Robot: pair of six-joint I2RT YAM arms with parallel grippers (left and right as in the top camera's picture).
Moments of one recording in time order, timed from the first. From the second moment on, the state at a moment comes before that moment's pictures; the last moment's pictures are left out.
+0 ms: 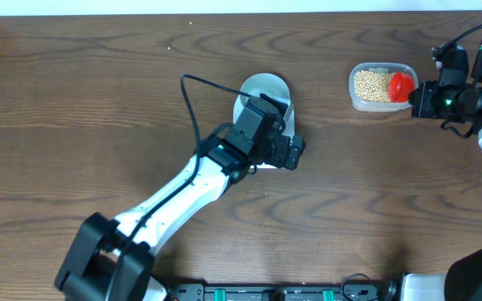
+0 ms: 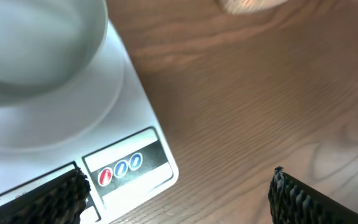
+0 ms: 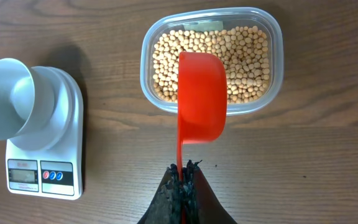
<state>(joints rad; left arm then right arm) -0.64 1.61 1.03 -0.27 0.20 -0.33 -0.22 1.56 1.40 -0.88 -0.35 -0.08</state>
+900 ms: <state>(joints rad) -0.71 1.79 1.03 -0.23 0.12 -0.24 -0.22 1.56 1.40 -0.89 -0.35 -0.09</state>
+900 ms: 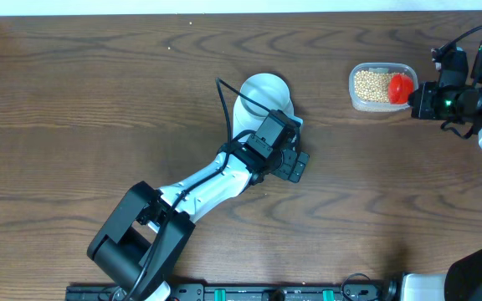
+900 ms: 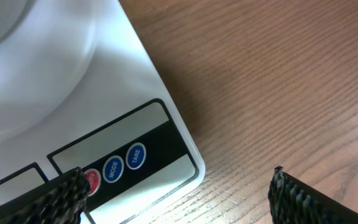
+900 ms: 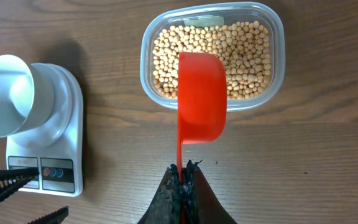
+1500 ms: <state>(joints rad) -0.71 1.83 1.03 -0.21 0.10 -0.25 -0.22 1.56 1.40 -0.91 -0.35 -0.09</state>
